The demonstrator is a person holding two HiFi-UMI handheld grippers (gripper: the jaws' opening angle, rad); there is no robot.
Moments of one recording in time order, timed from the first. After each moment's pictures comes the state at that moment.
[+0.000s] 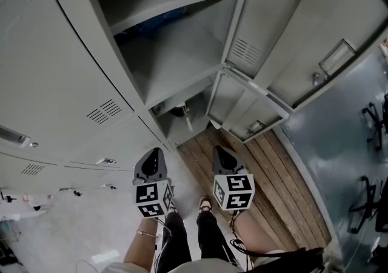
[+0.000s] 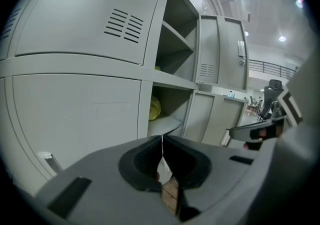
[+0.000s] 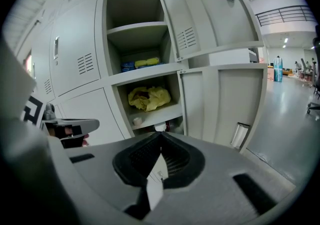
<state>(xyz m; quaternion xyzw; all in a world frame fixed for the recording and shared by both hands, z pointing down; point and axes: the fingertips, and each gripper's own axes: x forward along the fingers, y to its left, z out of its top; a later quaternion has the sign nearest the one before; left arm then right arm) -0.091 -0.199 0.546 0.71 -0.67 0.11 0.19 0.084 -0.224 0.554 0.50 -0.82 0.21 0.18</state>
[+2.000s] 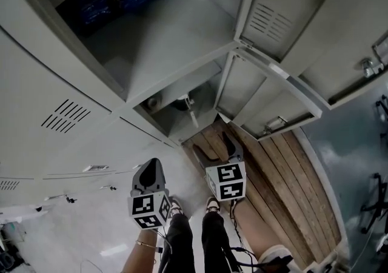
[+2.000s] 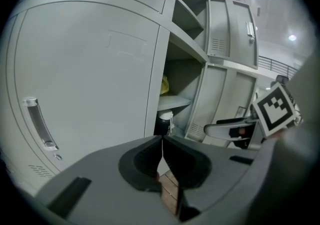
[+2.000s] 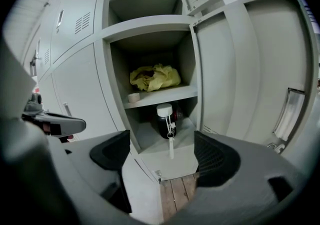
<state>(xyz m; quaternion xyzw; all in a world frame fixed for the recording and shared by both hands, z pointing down) -0.109 -0.197 0.660 0.68 -0.68 0.14 0.24 0.039 -0.276 0.683 0.44 -0.85 0.18 0.21</state>
